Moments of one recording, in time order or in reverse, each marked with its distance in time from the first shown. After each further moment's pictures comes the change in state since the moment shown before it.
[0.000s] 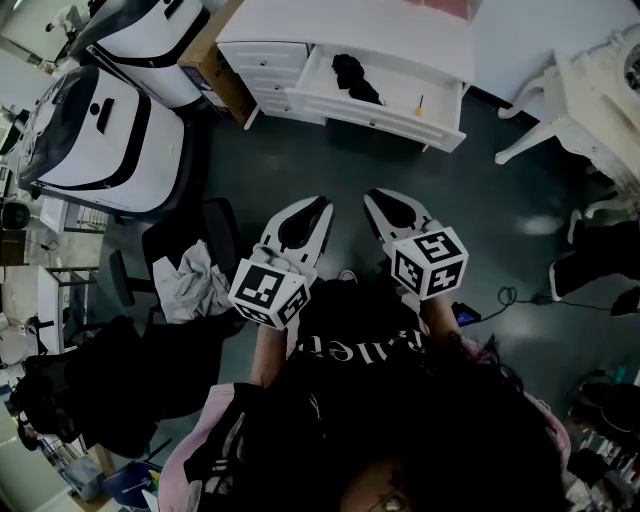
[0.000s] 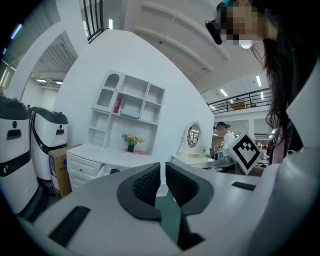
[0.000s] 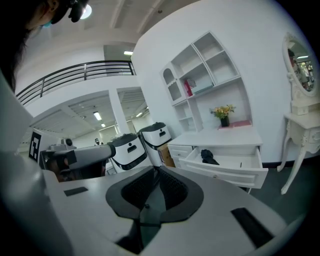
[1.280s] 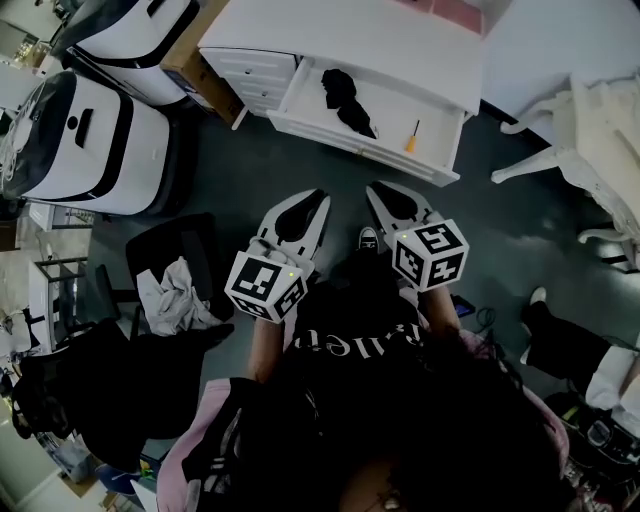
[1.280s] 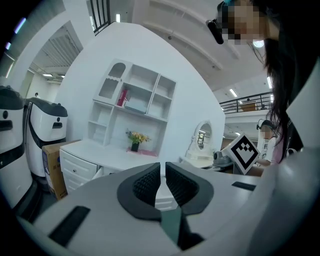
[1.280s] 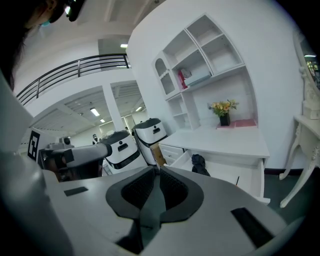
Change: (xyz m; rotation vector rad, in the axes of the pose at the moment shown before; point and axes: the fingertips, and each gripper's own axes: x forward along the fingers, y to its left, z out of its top) left arm 0.169 0.070 0.011 -0.056 0.023 0.056; right arm 0.090 -0.154 0.066 -0.005 0.075 0.023
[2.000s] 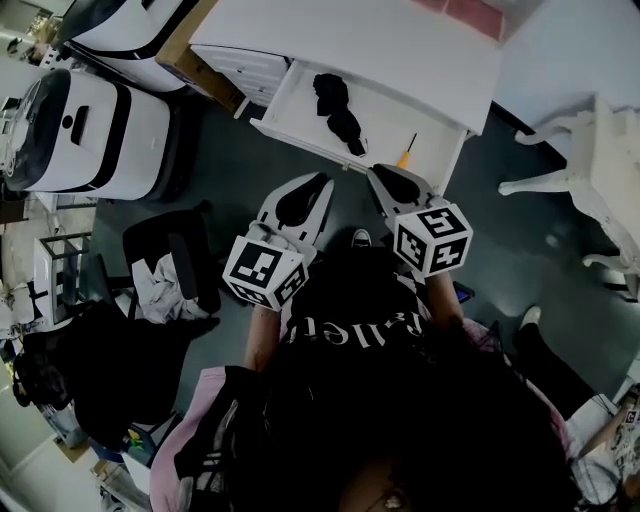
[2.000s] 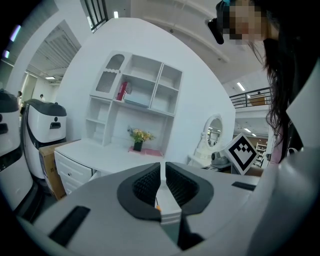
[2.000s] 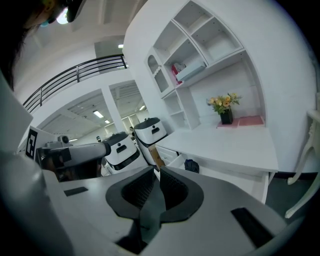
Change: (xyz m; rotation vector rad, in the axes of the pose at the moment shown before) left arm 0.146 0.010 0.016 0.000 0.042 0.083; right arm 0.044 -0.131 0.051 0.020 0.038 0.091
